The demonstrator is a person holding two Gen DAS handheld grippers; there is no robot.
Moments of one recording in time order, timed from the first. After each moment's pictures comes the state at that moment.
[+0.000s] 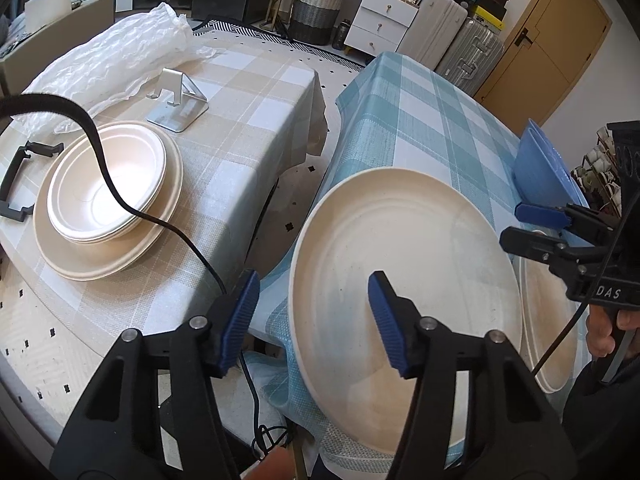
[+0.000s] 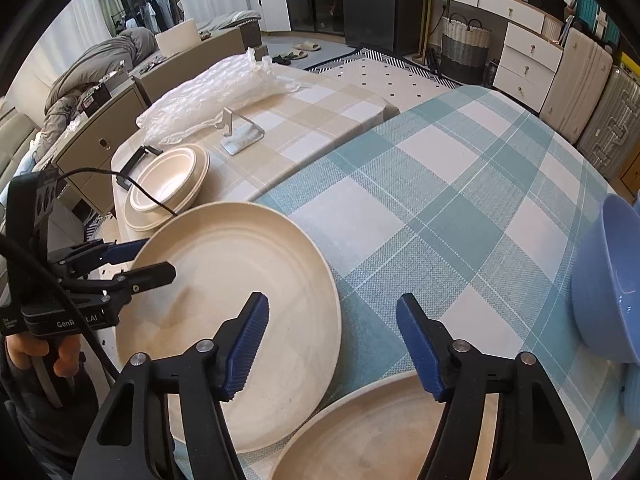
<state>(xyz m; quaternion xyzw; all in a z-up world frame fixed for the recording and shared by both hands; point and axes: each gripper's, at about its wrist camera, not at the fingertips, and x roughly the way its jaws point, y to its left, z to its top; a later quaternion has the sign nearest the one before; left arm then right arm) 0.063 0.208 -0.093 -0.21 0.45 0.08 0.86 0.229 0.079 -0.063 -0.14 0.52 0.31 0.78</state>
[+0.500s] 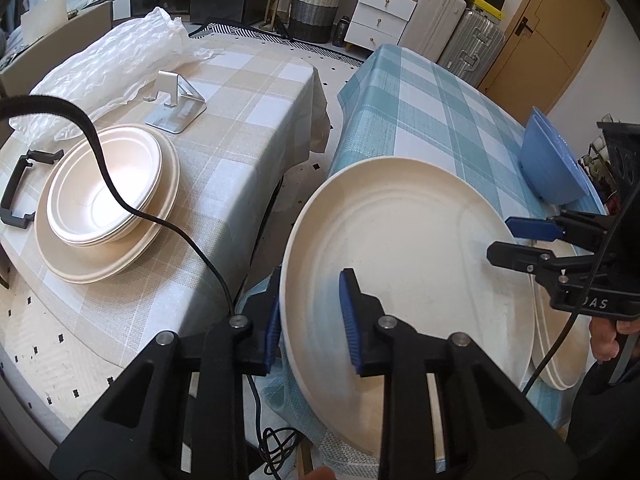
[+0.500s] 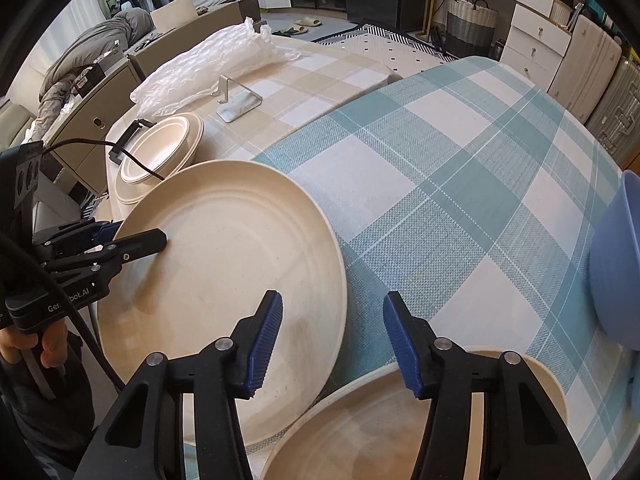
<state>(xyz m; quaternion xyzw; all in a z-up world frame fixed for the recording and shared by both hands) 0.068 0.200 -0.099 -0.19 0.46 0.09 0.87 0.227 0.081 -0.091 -0.15 0.55 0.31 0.76</state>
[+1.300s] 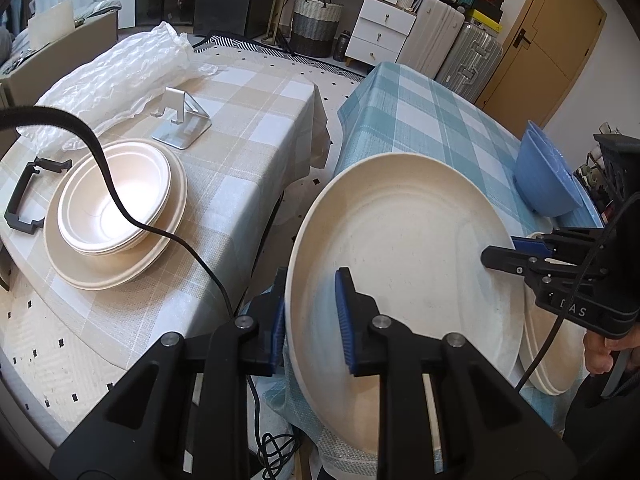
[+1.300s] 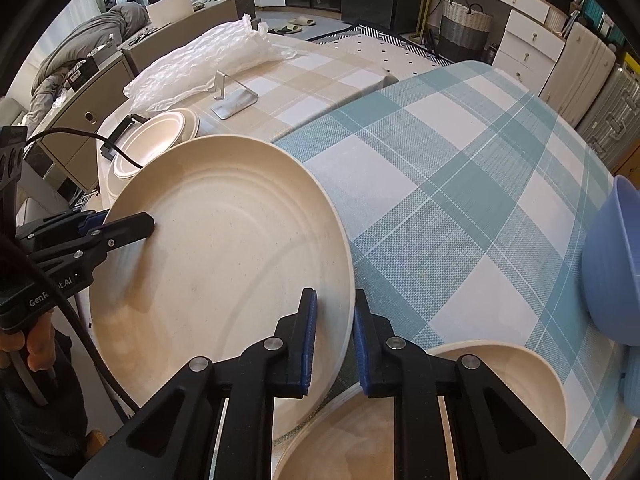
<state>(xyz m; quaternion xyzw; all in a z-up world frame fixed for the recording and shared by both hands) 0.059 0.202 -0.083 -0.19 0.43 0.09 0.88 0.219 0.089 -0.082 -0.17 0.54 0.29 0.78</state>
